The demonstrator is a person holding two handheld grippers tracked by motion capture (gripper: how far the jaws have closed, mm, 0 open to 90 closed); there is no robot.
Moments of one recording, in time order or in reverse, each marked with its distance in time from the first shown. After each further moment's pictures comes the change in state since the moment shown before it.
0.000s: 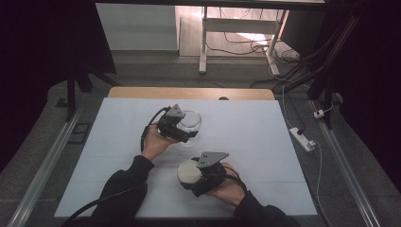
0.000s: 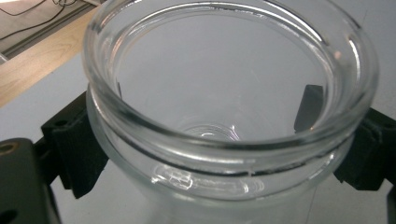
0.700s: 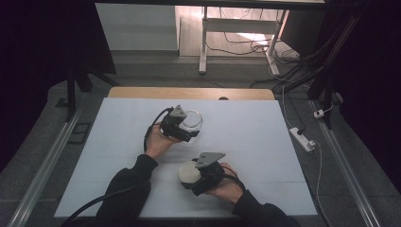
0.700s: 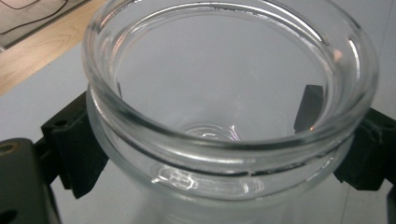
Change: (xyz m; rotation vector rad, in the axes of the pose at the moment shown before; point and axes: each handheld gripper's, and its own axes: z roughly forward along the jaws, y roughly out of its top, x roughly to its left) left arm 0.007 -0.007 0.019 0.012 0.015 -0.007; right arm -0.010 -0.014 0.016 0.049 -0.003 -0.002
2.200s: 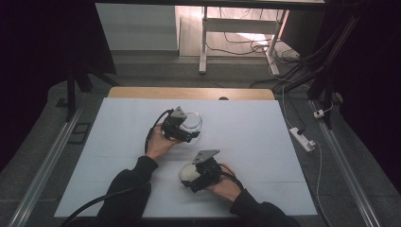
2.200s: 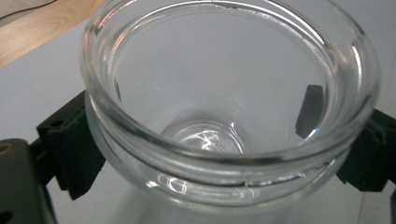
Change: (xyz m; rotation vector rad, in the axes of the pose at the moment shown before) left arm 0.003 -0.008 0.011 0.012 -0.002 -0.056; right arm -0.012 -0.007 0.019 0.104 -0.029 0.087
